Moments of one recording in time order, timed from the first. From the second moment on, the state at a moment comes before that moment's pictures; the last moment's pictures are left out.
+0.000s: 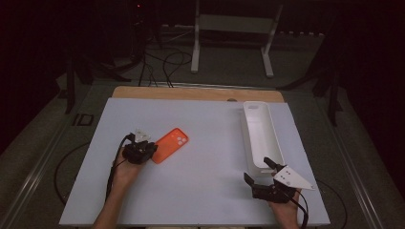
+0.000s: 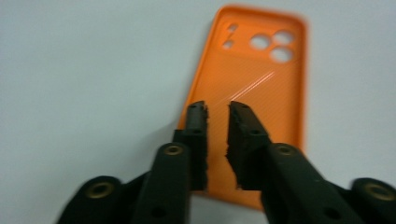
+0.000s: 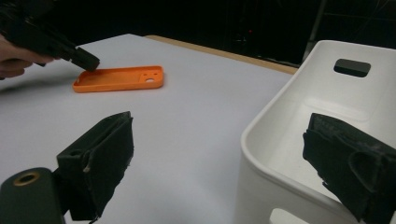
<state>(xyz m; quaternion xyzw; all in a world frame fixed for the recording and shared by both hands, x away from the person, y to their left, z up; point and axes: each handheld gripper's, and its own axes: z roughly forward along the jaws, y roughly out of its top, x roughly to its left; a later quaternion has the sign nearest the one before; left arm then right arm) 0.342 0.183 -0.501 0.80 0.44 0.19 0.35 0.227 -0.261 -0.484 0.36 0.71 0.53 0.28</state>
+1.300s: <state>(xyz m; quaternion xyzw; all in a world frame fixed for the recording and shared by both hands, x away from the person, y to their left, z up) 0.239 0.246 -0.470 0.75 0.39 0.23 0.49 0.241 -0.275 -0.475 0.37 0.70 0.54 0.28</state>
